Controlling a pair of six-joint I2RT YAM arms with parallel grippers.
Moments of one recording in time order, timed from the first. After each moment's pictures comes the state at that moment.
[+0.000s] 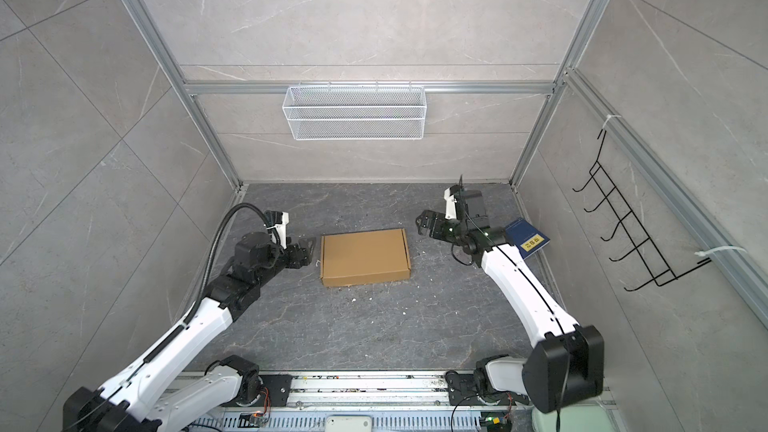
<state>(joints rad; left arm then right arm) -0.40 0.93 0.70 -0.19 -0.07 -0.26 0.23 1.27 1.10 -0.48 -0.16 0.42</state>
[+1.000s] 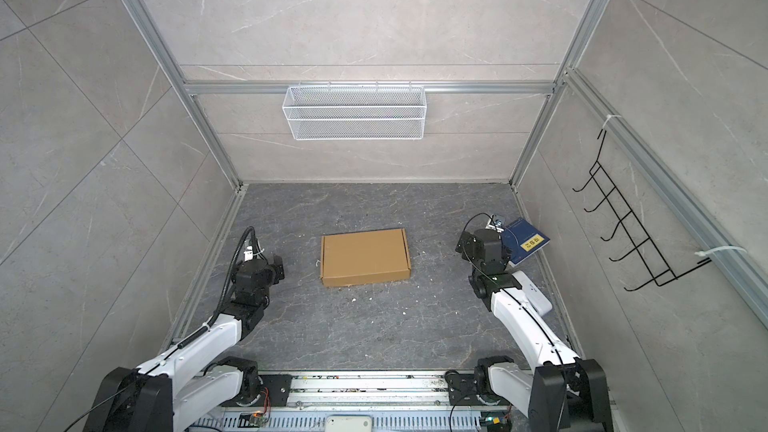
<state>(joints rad) -0.21 1.06 0.32 0.26 -0.54 -0.08 0.09 1.11 0.61 -0.01 0.37 0.29</state>
